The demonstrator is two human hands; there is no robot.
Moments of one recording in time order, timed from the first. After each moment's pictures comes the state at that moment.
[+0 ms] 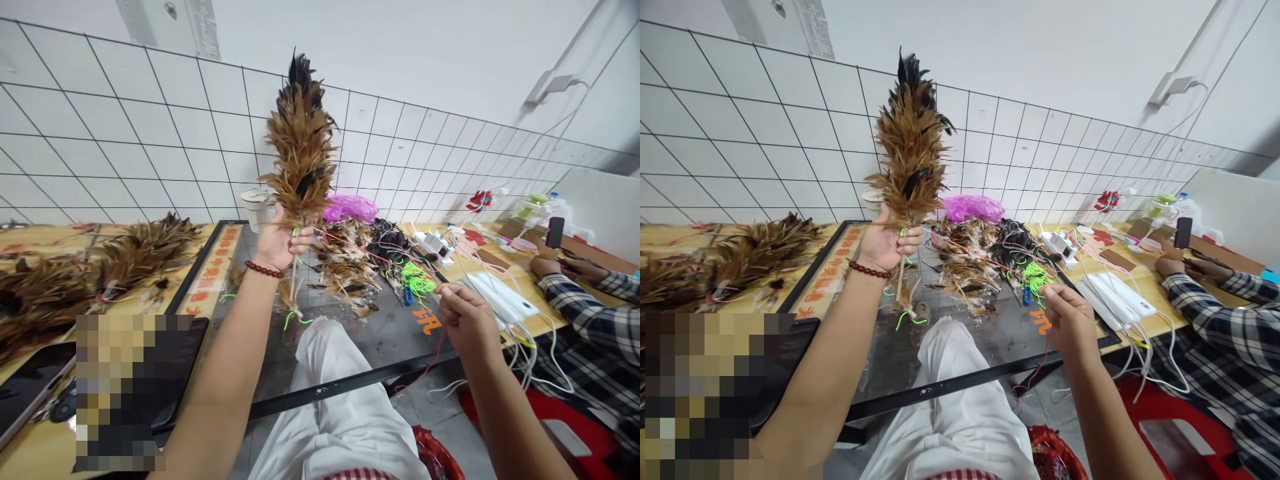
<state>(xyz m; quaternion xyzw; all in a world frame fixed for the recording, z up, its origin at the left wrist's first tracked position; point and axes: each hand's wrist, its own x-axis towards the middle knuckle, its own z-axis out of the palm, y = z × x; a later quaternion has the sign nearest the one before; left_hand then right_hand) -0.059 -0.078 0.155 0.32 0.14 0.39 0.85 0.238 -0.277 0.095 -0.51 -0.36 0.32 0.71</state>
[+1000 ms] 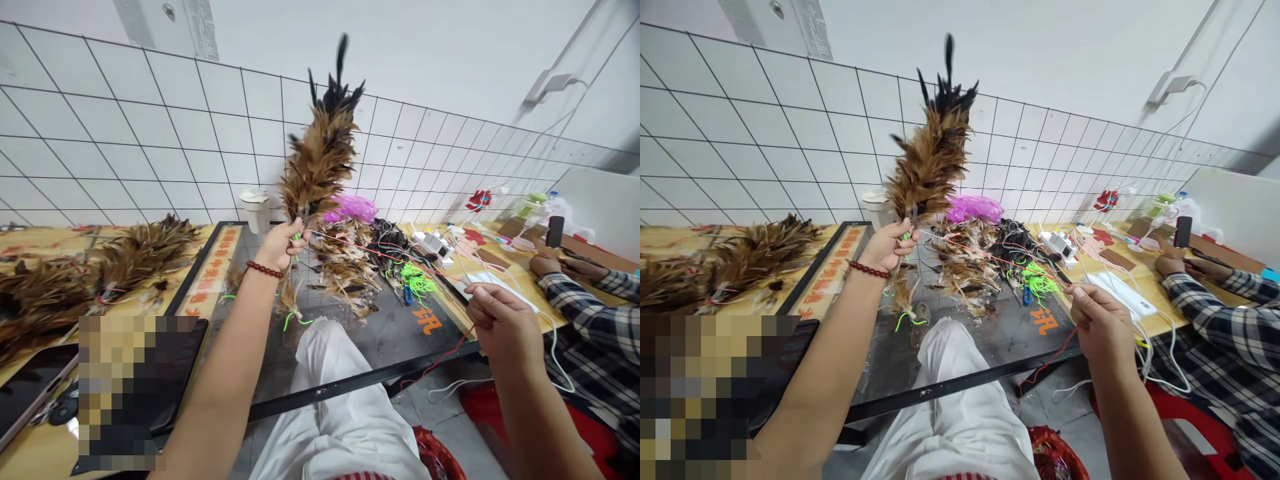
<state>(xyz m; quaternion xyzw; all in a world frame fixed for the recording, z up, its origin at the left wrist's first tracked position) -0.048 -0.067 0.142 0.45 0.22 0.45 0.74 0.251 -0.298 0.122 -0.50 -0.34 0.27 0.75</state>
